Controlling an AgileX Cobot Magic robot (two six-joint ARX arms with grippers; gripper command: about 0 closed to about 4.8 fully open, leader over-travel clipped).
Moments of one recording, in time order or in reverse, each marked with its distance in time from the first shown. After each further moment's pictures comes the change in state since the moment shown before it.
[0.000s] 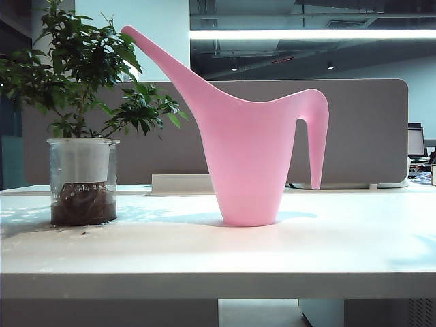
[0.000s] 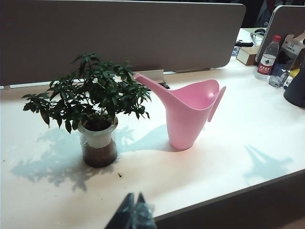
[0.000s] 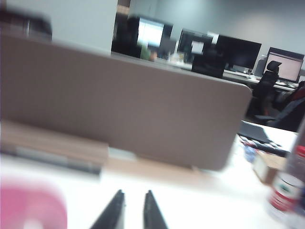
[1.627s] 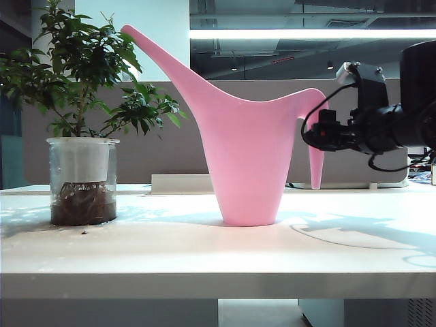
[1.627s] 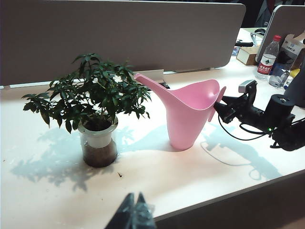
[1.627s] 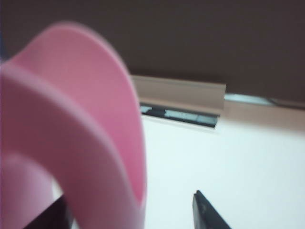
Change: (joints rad) left arm 0.000 0.000 0.000 0.000 0.000 0.000; right arm -0.010 1.133 0.019 0.993 -0.391 0.237
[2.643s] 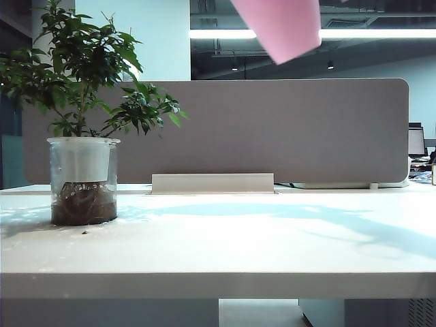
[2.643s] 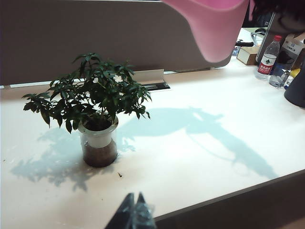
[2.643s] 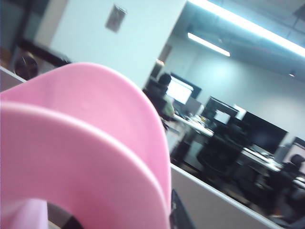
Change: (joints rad) left arm 0.000 0.000 0.000 0.000 0.000 0.000; right arm 0.051 -0.327 0.864 -0.954 0.207 -0.515
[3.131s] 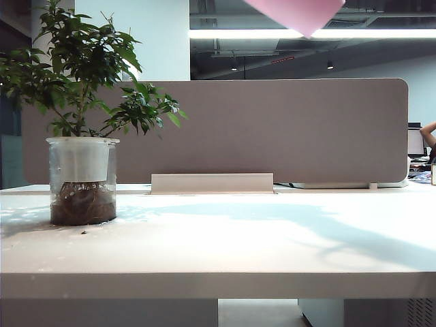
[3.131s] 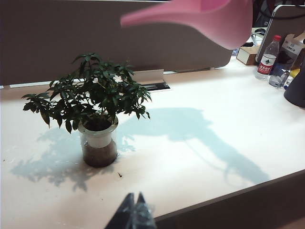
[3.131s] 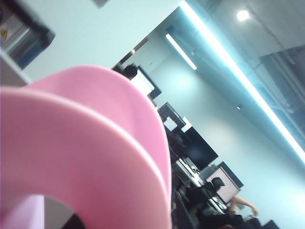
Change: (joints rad) left arm 0.000 0.000 0.000 0.000 0.000 0.000; right arm 0.140 0.018 0.201 -0.181 0.198 -0.443
